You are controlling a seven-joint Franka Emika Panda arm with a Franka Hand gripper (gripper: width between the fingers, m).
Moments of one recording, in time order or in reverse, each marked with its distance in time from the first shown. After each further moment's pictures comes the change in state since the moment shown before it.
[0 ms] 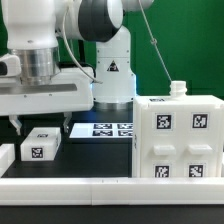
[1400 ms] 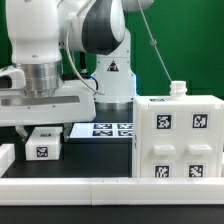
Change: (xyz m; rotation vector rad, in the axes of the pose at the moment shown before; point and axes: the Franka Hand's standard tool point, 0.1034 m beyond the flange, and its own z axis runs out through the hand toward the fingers) arm 0.012 -0.015 -0.006 0.000 -0.022 -0.010
